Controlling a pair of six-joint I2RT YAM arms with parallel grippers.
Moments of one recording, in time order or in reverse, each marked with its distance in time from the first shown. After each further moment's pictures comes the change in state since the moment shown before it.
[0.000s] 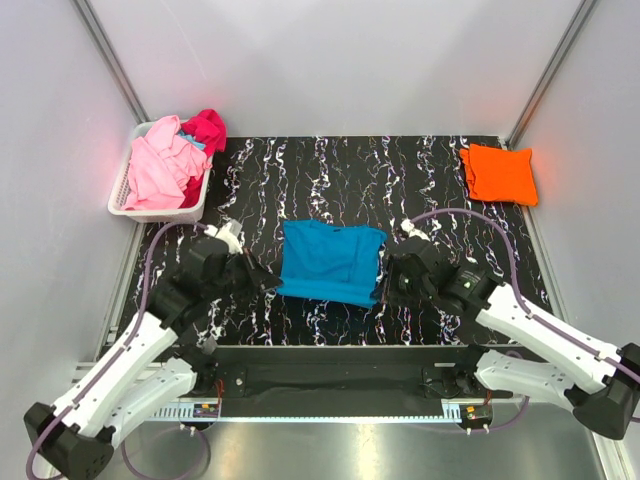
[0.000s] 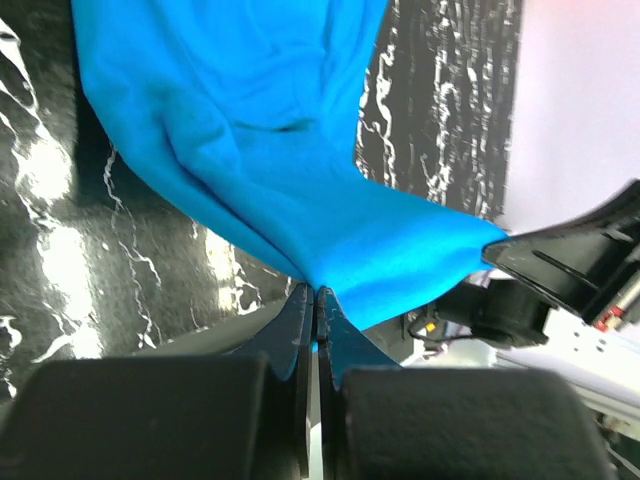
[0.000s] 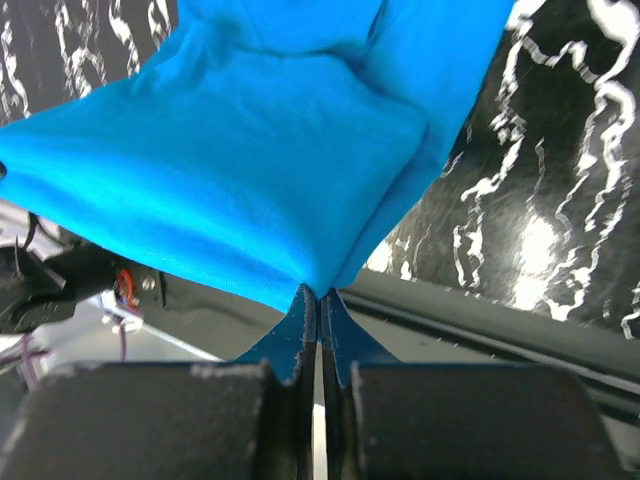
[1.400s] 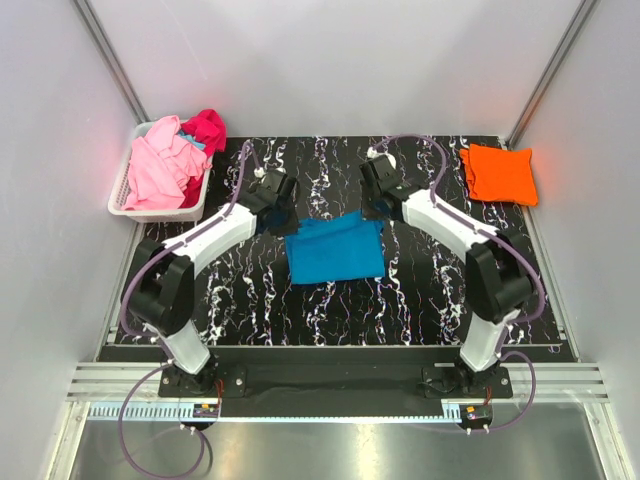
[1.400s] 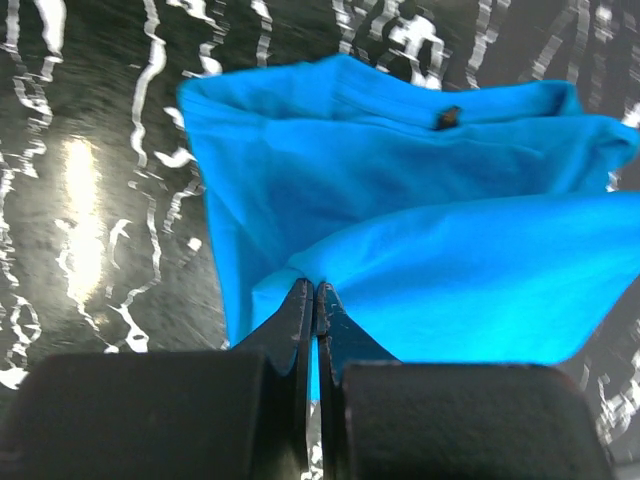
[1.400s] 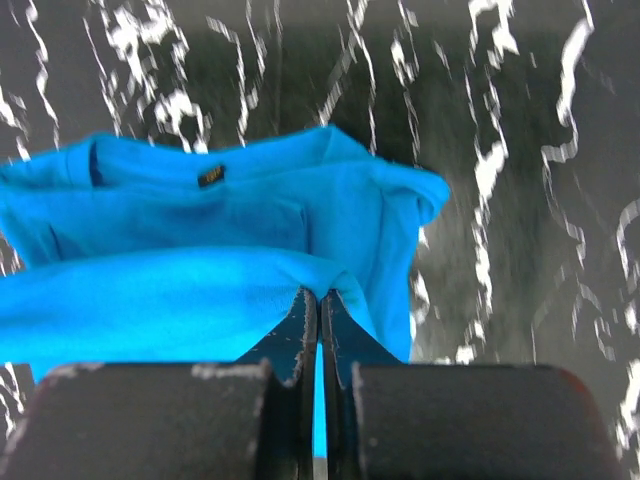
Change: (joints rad) left arm 0.032 0.984 0.581 0.059 -0.317 0.208; right arm -0.334 0.819 0.523 0.242 0.160 -0.472
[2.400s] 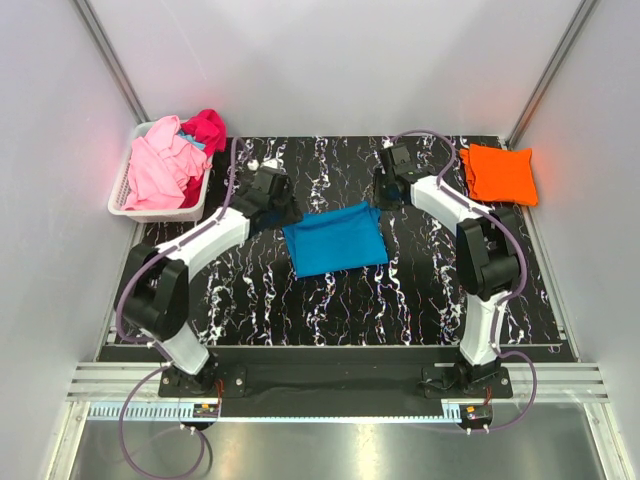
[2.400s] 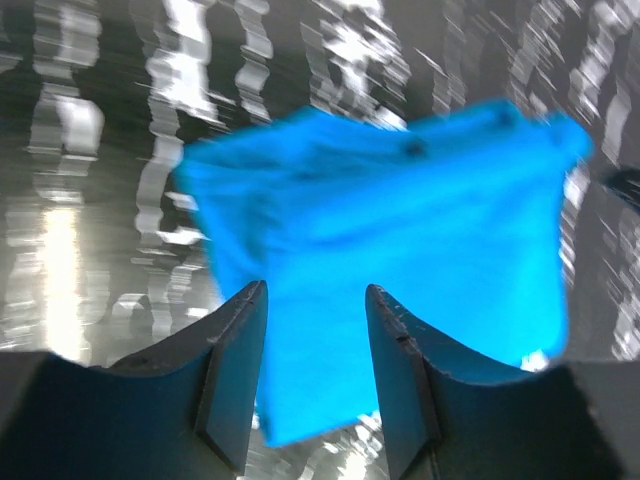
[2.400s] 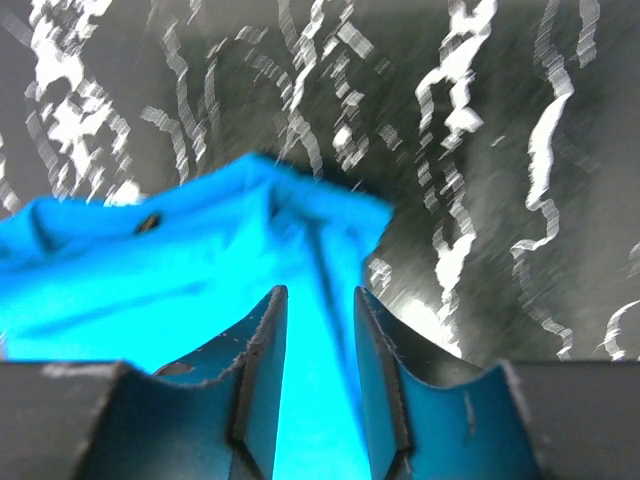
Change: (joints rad) left arm 0.035 -0.044 -0.071 0.187 -0.028 0.036; right arm -0.164 0.200 0.132 0.053 -0.158 -0.031
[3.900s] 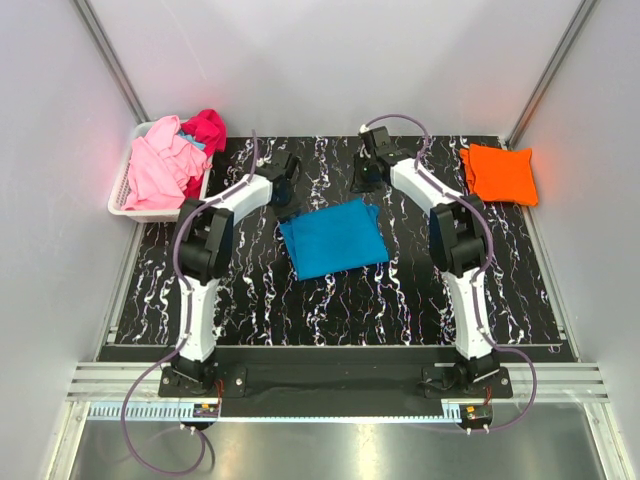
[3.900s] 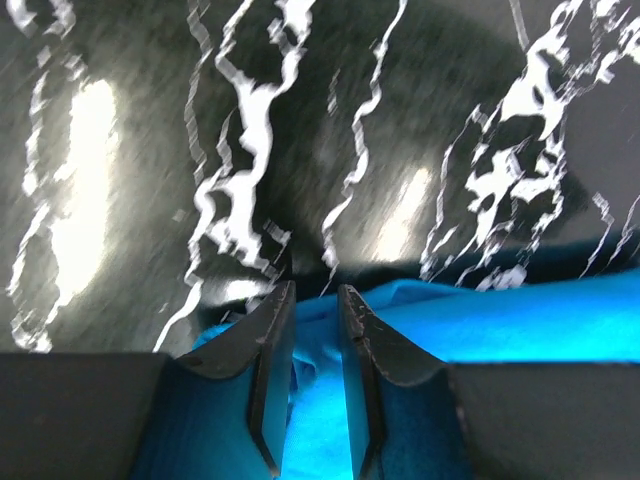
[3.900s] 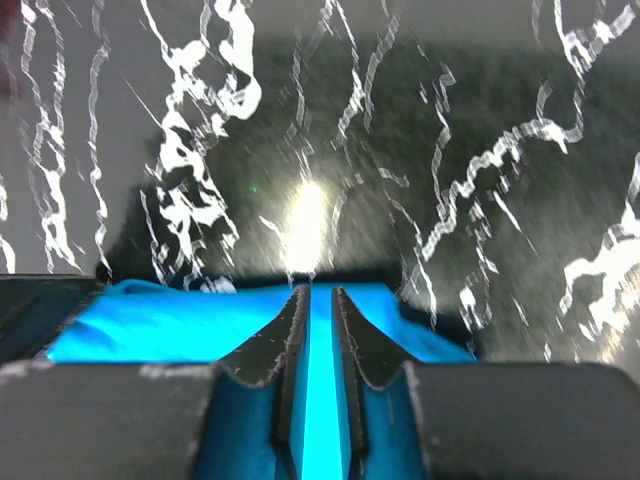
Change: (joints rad) left arm 0.096 0.541 0.501 -0.269 0.027 -0.074; right arm 0.019 0.316 0.431 -0.067 -0.160 -0.061
